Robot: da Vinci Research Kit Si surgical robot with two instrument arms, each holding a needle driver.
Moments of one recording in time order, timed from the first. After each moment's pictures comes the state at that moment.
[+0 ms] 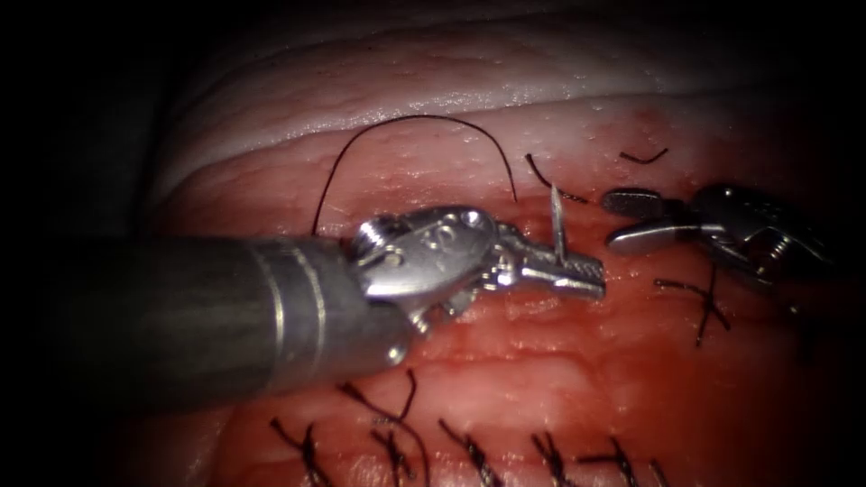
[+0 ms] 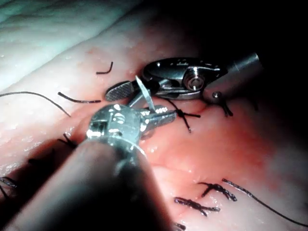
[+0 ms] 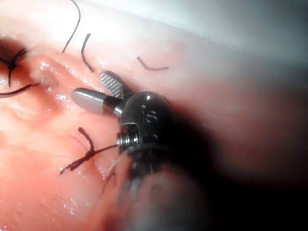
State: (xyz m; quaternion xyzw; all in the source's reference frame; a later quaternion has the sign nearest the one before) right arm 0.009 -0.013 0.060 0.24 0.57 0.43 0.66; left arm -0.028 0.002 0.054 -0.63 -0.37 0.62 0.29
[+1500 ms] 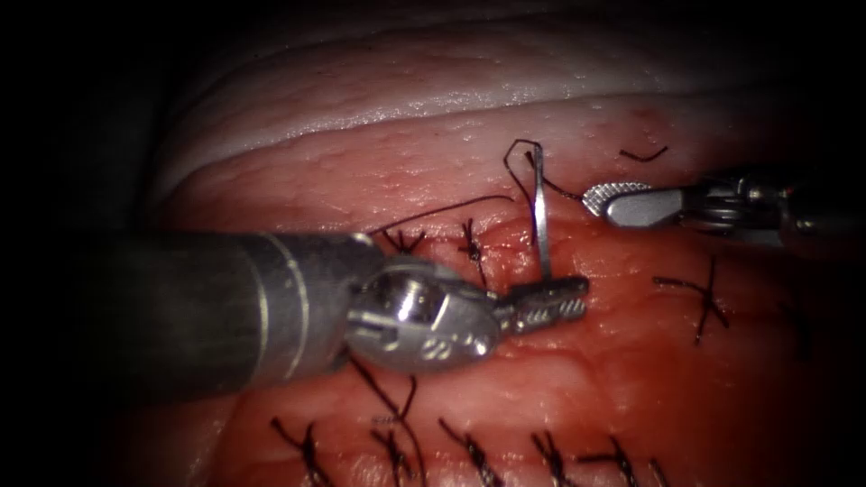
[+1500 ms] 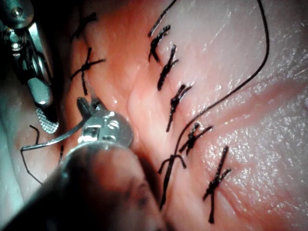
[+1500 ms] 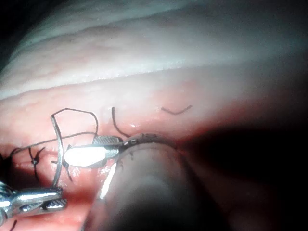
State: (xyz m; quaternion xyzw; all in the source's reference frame) right arm 0.013 -0.012 0.053 0.46 0.48 0.61 0.42; left arm -0.028 -0.002 0.055 -0.50 0.21 0.84 -0.08
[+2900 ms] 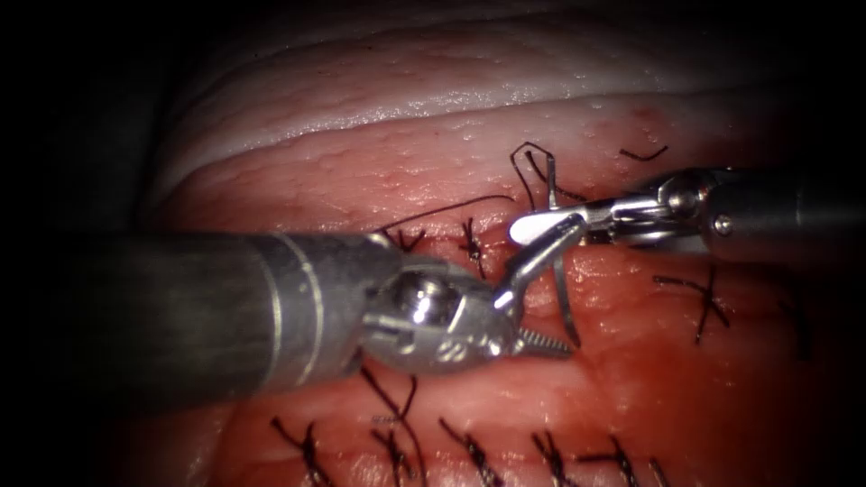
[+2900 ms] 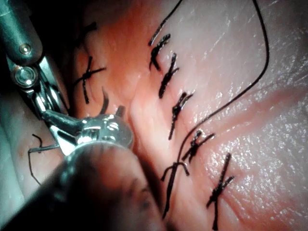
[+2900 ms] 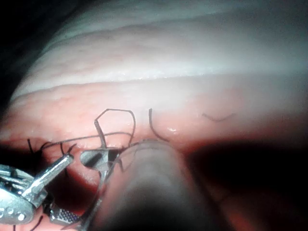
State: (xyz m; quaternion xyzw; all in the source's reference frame) right arm 0.018 -0.011 0.053 0.41 0.47 0.58 0.52; left arm -0.029 -0.002 0.054 -0.52 0.22 0.82 -0.06
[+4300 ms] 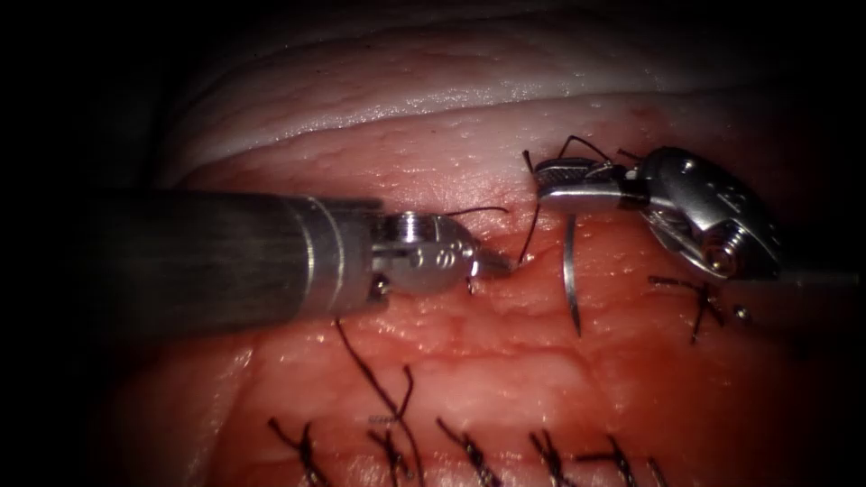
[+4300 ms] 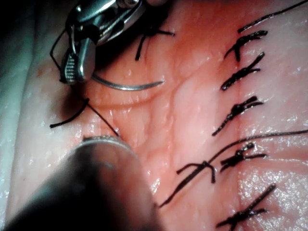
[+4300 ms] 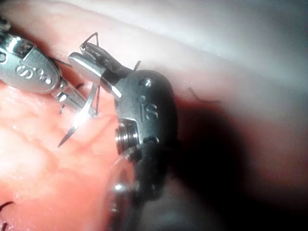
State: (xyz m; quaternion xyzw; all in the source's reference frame) right arm 0.015 -0.008 0.054 0.10 0.71 0.30 0.62; left arm -0.026 0.000 0.067 -0.30 -0.11 0.95 0.04
